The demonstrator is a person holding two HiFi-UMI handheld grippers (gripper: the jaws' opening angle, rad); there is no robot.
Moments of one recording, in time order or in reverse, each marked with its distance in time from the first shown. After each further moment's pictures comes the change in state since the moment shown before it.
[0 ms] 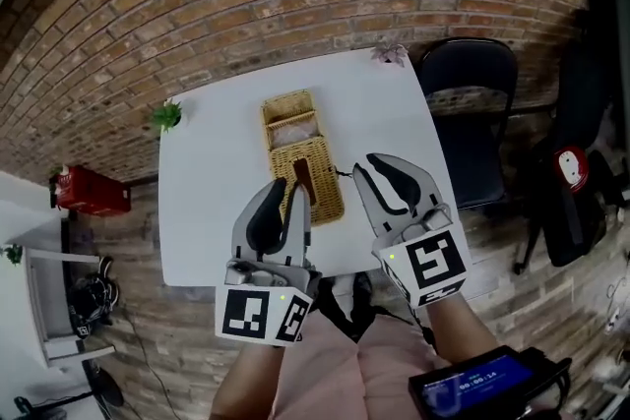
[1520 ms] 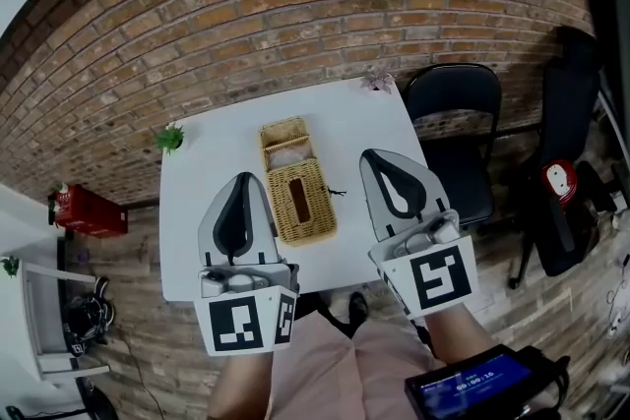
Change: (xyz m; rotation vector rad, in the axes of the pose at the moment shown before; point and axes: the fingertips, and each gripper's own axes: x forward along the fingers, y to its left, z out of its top) left arm -0.014 0.013 0.083 0.214 -0.148 0.164; right arm -0.034 -0.007 0.091 -0.080 -0.231 -0.105
